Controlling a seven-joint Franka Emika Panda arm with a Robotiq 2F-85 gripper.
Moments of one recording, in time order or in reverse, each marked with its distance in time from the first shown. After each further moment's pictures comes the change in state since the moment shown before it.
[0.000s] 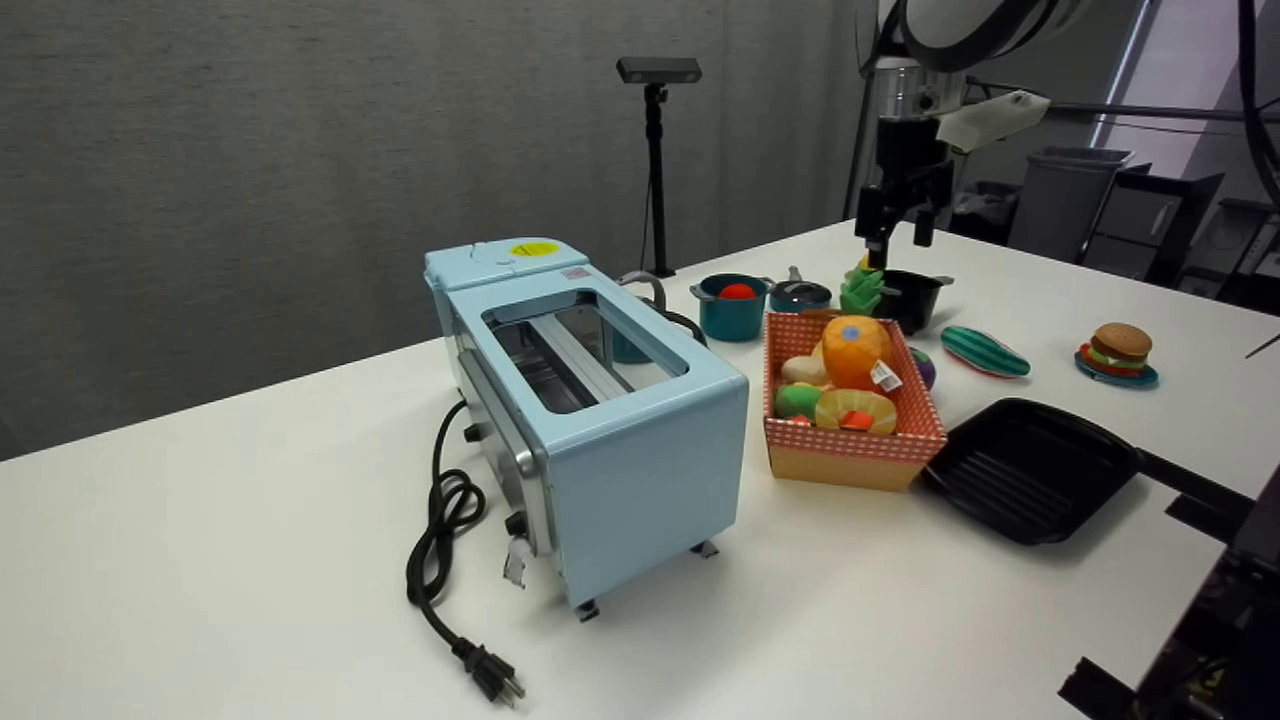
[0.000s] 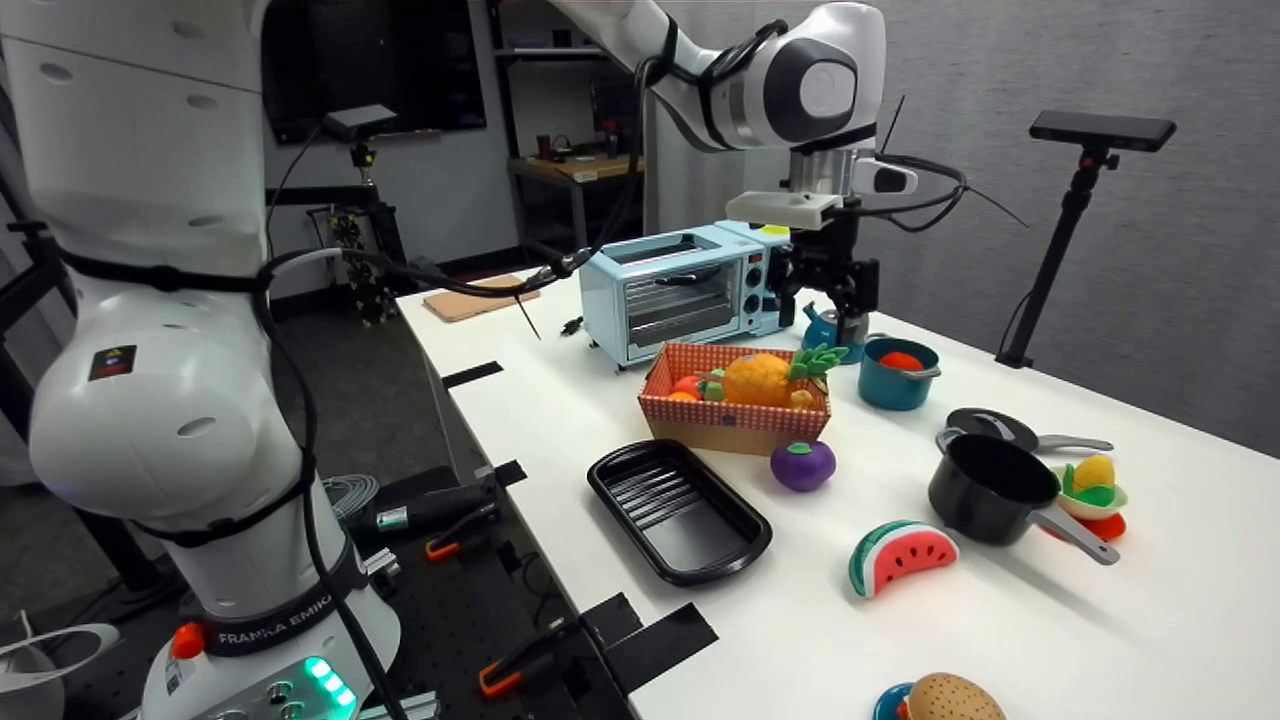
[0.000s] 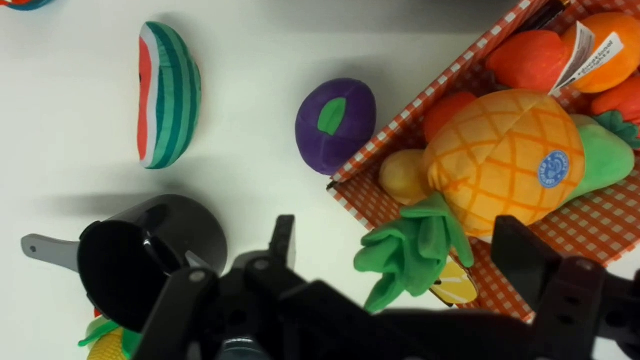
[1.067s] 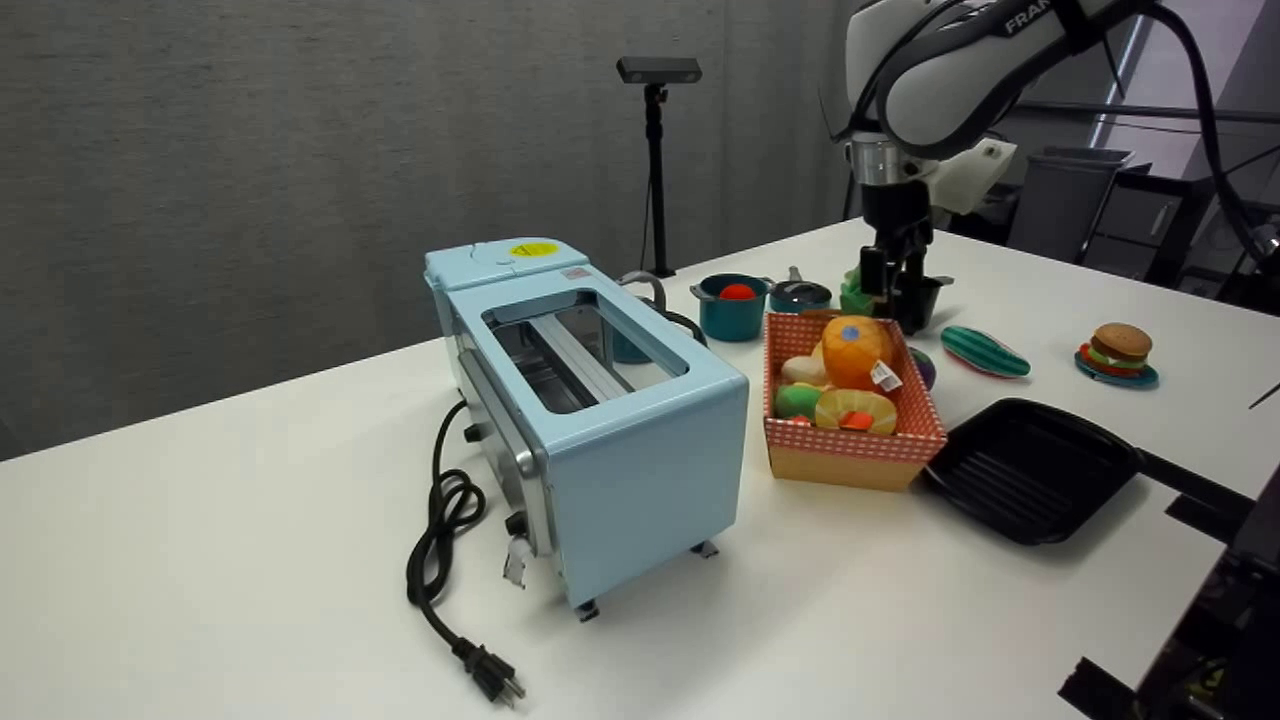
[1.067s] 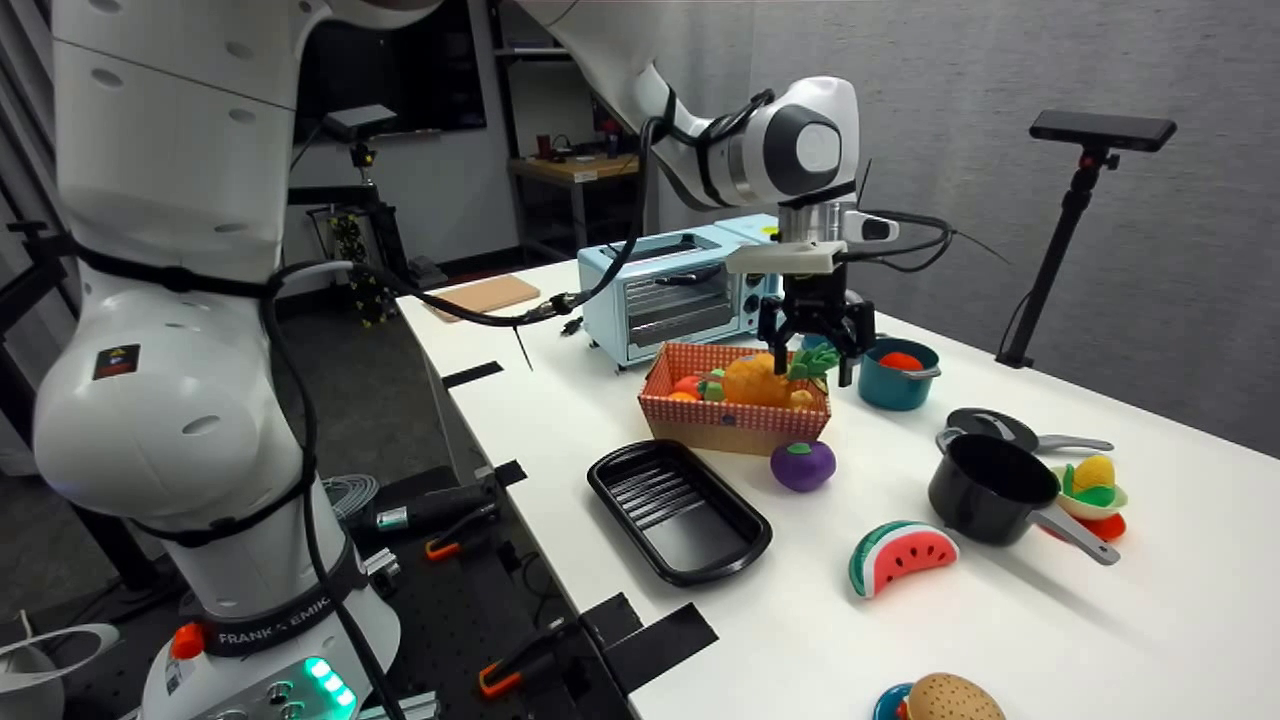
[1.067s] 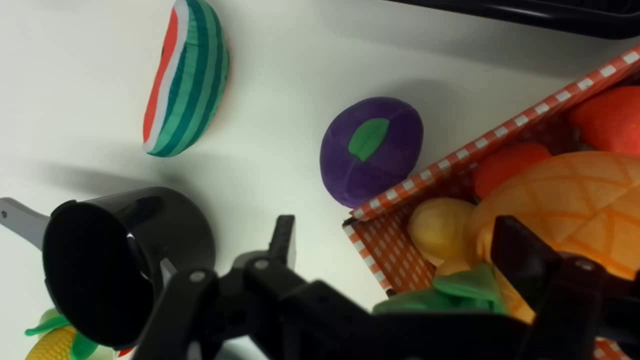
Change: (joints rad) arm 0.017 0.095 0.009 -0.016 -0.156 0.046 -0.075
